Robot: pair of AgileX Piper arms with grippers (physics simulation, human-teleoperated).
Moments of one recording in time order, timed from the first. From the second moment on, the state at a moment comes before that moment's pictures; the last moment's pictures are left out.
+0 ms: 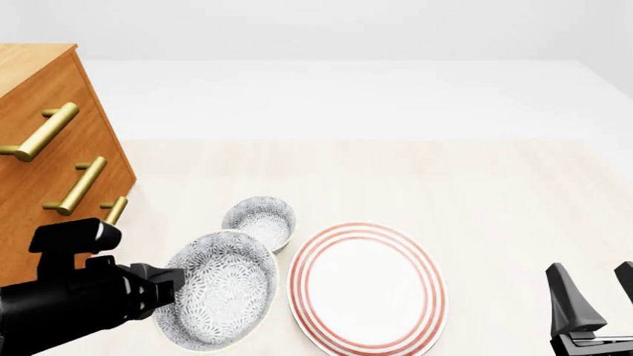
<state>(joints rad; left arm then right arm) -0.57 0.75 -0.52 0.56 -0.53 0.02 0.01 -0.01 0.00 -0.02</state>
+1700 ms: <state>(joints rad) -1.01 0.58 -0.42 0.81 -0.62 0.02 0.00 -0.01 0.01 -0.02</state>
